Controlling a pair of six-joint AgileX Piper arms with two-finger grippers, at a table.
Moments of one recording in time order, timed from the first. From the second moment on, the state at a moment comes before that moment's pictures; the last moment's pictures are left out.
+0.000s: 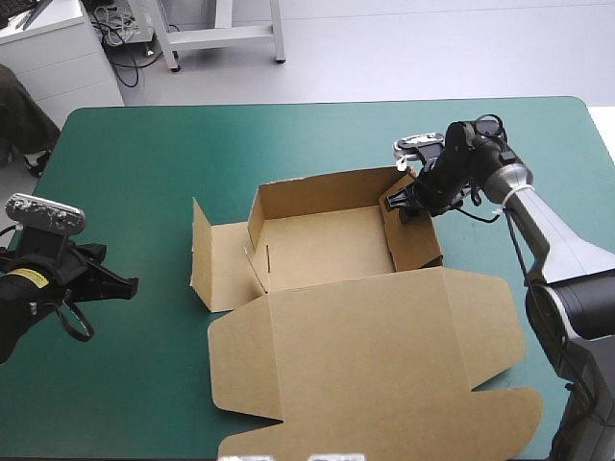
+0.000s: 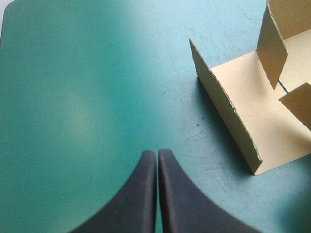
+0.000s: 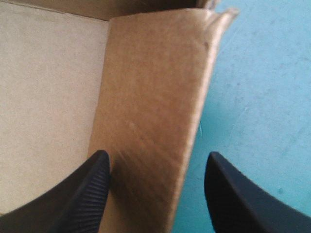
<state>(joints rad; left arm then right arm) 0.00 0.84 -1.01 -0.10 0.92 0.29 0.25 1.91 -1.69 0.15 1.13 -0.16</state>
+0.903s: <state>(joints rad) 0.00 0.84 -1.01 -0.09 0.92 0.29 0.22 1.87 -1.88 0.16 1.23 -0.23</state>
